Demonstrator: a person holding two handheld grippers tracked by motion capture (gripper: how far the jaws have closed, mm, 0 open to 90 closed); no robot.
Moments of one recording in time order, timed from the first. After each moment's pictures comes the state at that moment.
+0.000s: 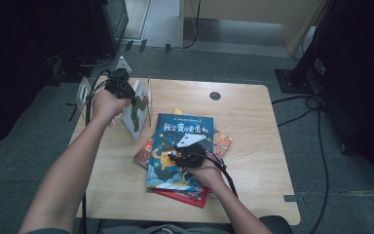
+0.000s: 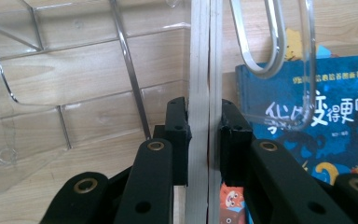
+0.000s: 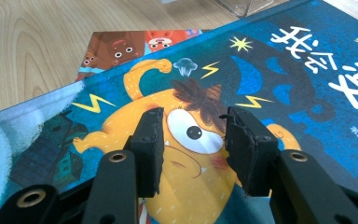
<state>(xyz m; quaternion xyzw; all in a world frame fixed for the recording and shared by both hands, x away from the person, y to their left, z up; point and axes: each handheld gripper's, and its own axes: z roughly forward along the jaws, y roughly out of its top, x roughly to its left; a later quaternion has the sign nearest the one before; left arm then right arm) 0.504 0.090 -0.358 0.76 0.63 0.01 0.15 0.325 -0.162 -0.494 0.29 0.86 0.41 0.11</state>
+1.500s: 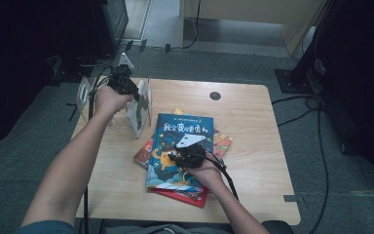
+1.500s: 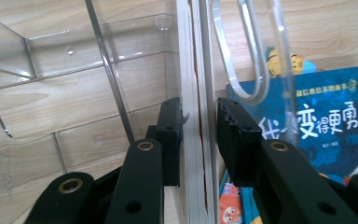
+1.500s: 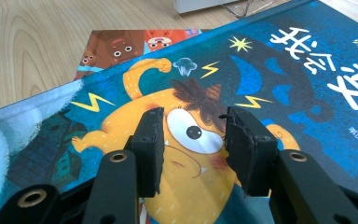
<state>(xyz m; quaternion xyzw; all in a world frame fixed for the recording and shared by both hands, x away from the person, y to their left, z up) 0.514 0.088 -0.353 0.77 0.61 0.00 0.18 0.323 -0.161 -0.494 0.29 0.86 0.41 0.12</state>
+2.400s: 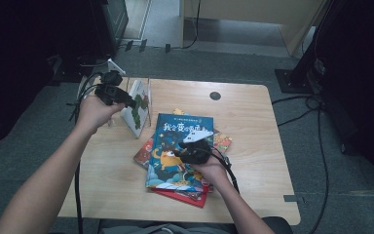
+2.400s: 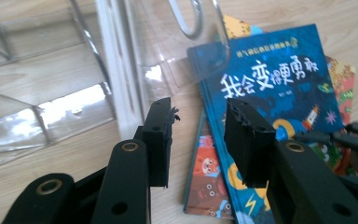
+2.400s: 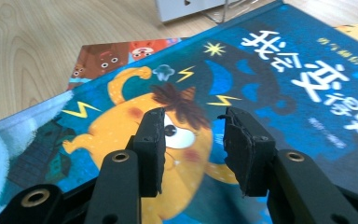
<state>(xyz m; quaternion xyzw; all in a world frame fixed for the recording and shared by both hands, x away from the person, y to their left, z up) 0.452 0.108 -0.332 0.80 0.55 -0.01 0.24 0.330 -0.180 -0.485 0.31 0.84 0.43 0.11</state>
